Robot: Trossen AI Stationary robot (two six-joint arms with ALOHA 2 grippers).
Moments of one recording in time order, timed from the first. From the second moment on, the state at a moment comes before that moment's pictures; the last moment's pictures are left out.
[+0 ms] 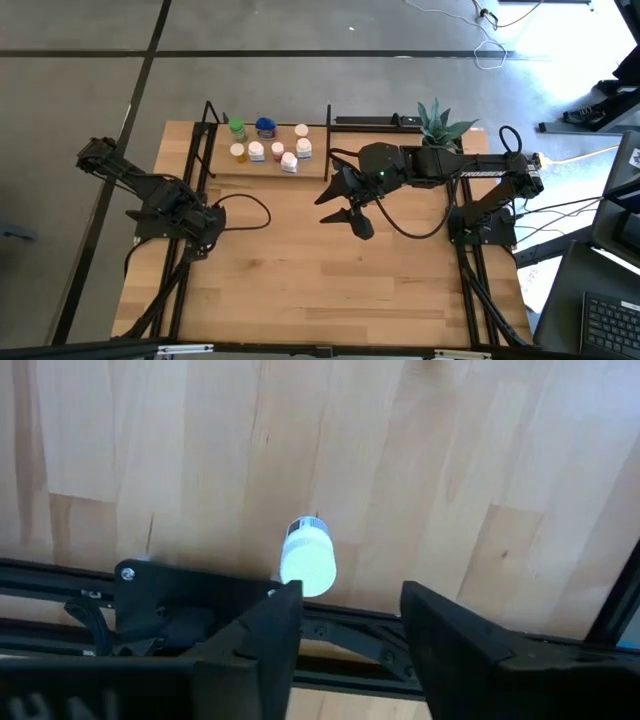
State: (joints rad) left arm -0.51 0.99 0.97 -1.35 -0.01 -0.73; right arm 0.08 1.59 1.67 -0.55 -0.25 0.04
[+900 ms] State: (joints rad) left arm -0.51 1.15 0.97 -1.40 -0.09 -0.70; right arm 0.08 1.59 1.67 -0.55 -0.25 0.04
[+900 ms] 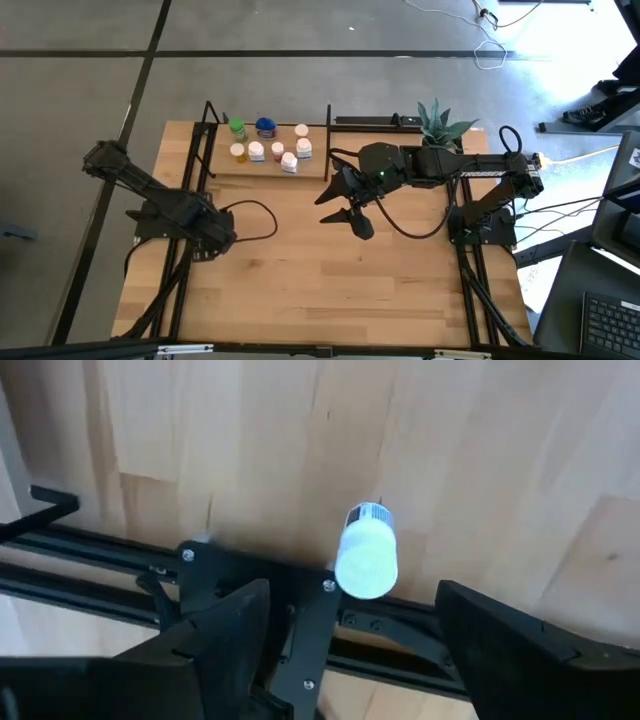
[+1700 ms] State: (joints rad) left arm -0.49 1.28 0.84 -1.33 0.02 -0.63; right arm 0.08 1.59 1.68 -0.55 -0.25 0.04
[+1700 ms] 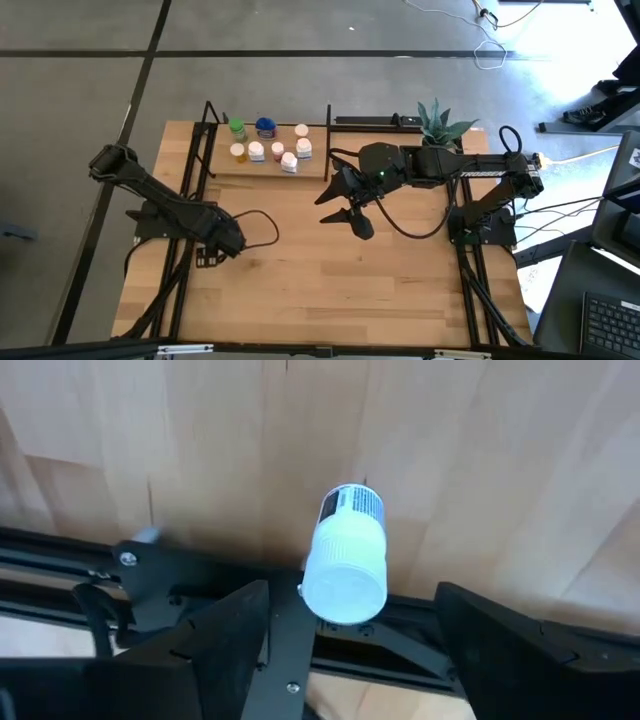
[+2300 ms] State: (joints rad) left arm -0.49 1.28 0.75 -1.26 0.05 -0.64; right arm 0.08 1.59 1.68 -0.55 -0.25 0.05
